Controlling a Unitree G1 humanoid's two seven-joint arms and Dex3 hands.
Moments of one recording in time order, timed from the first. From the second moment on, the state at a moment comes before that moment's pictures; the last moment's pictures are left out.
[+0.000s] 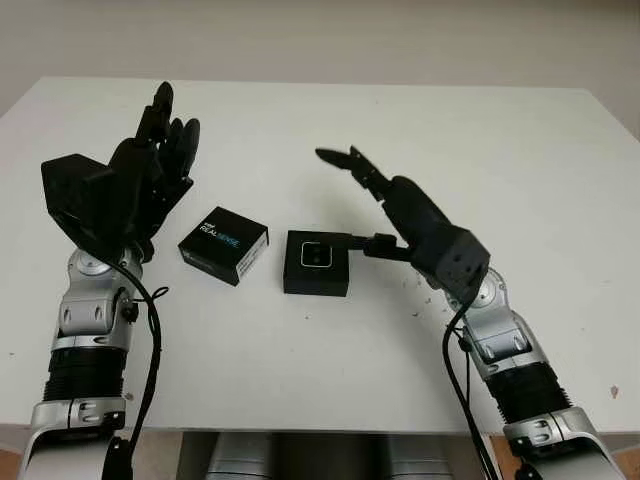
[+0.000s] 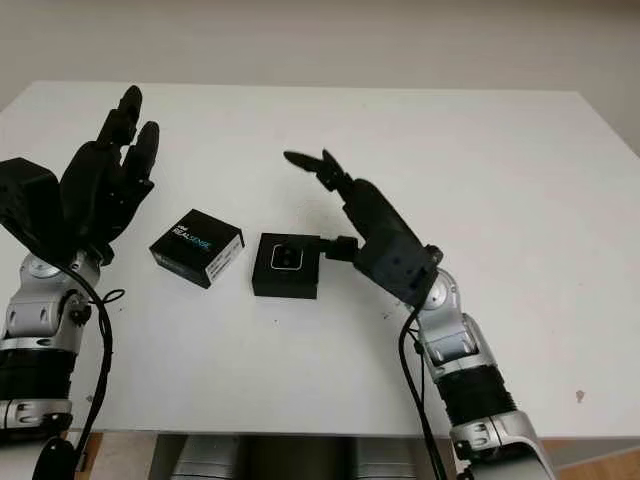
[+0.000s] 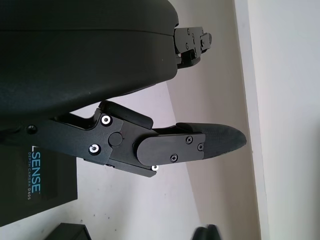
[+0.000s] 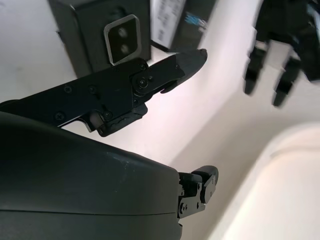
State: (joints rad) left arm -0.53 0.34 0.20 0.28 -0.14 0.08 -0.21; right arm -0.48 -0.25 0.07 0.25 -0.14 -0.18 0.21
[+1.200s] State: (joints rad) left arm -0.29 0.38 -0.31 -0.20 0.97 0.56 -0.12; right arm -0.59 -0.25 -0.15 0.31 0.08 -0.10 0.14
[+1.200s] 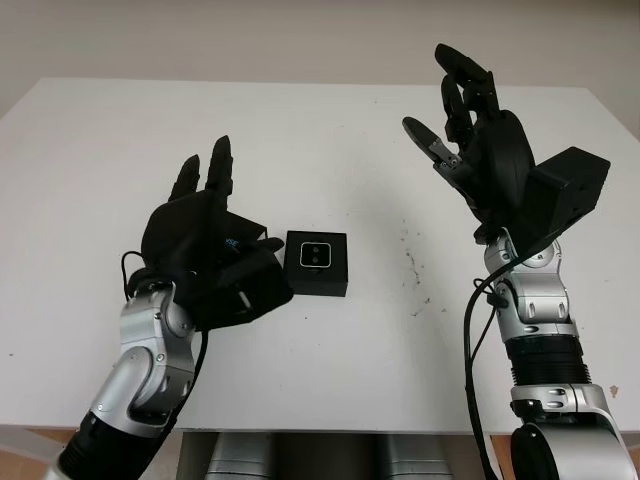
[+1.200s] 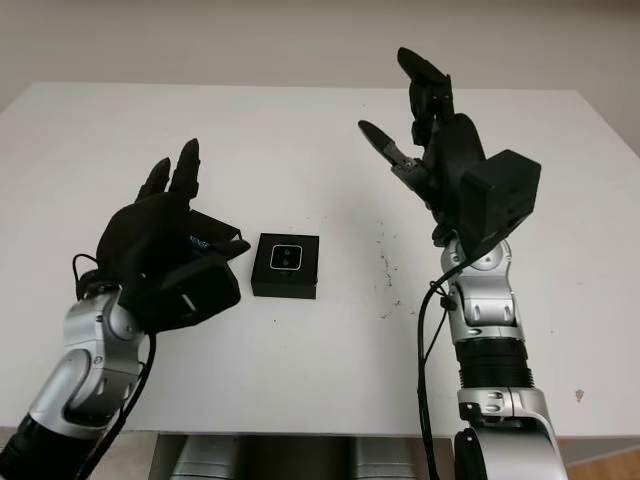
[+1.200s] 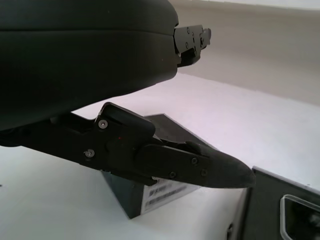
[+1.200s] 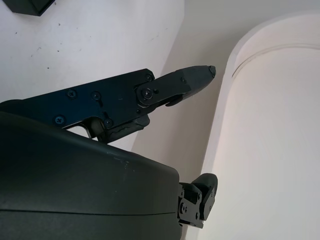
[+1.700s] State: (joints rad) left arm -0.30 0.37 -0.35 -0.03 1.11 0.54 -0.08; right arm -0.59 -0.25 -0.15 0.26 0.06 -0.07 0.13
